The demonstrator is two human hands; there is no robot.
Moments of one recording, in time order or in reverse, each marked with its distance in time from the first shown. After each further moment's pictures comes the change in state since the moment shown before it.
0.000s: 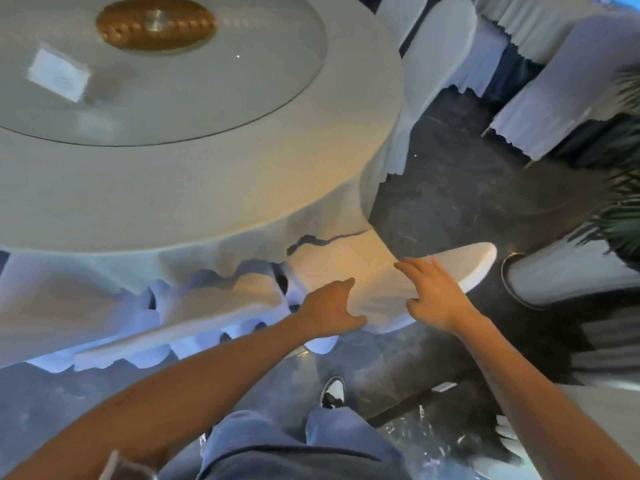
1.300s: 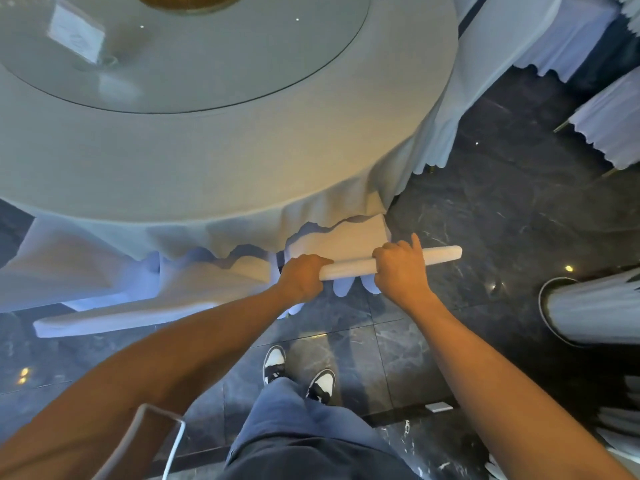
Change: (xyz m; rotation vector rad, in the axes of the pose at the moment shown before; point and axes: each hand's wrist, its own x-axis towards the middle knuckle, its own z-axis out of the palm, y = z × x) left_hand 0.118 -0.012 -0.002 0.077 0.105 -0.317; right_hand 0.124 0.038 0.009 -0.228 0.087 -0.115
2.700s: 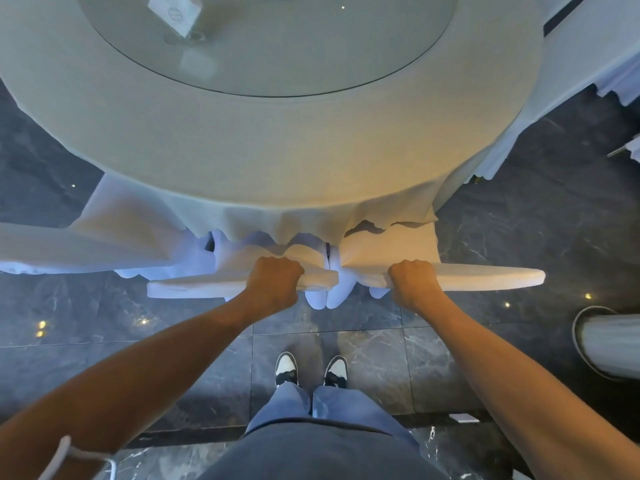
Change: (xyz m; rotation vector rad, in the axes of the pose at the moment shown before) left_hand -0.120 -0.161 -0.068 0.512 0.102 -0.072; right_hand 0.025 -0.145 -0.008 -0.298 -0.346 -0.129
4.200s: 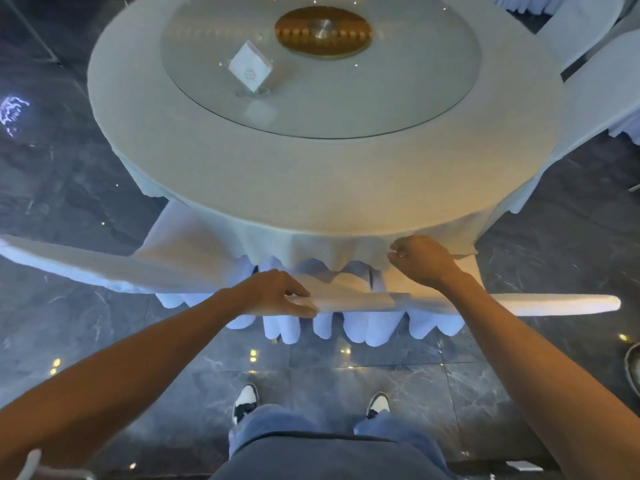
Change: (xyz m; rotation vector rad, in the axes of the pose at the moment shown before) left_hand -0.073 -0.174 0.010 -0.594 -0.184 0.120; right_hand 0.014 -0.099 -0.111 0.587 0.263 -0.039
